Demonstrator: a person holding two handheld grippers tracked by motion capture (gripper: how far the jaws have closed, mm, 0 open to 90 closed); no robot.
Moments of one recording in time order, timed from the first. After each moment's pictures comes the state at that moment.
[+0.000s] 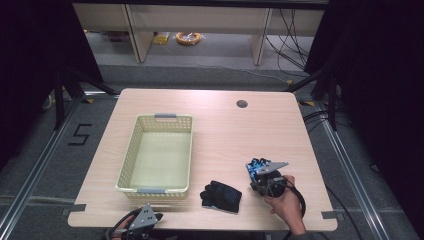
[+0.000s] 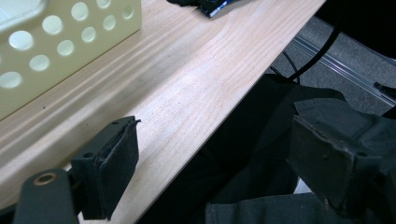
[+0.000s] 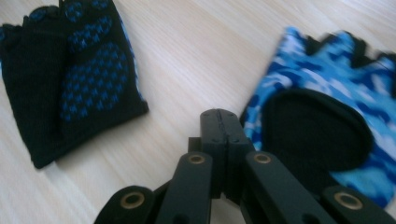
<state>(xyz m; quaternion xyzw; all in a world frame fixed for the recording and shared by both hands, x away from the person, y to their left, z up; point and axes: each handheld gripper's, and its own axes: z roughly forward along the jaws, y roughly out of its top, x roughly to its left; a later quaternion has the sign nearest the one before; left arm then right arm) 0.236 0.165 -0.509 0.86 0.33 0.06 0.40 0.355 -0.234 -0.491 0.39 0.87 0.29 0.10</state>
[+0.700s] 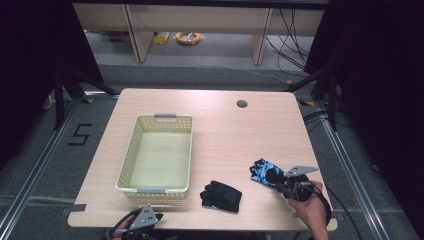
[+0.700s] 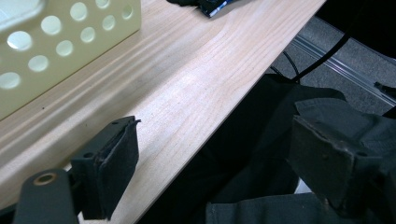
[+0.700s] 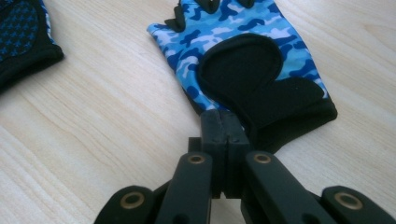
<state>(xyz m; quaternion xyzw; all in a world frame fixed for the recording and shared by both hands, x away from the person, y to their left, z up) 0.236 0.164 -0.509 0.86 0.33 0.06 0.40 0.340 -0.298 -0.487 0.45 0.84 0.27 0.12</state>
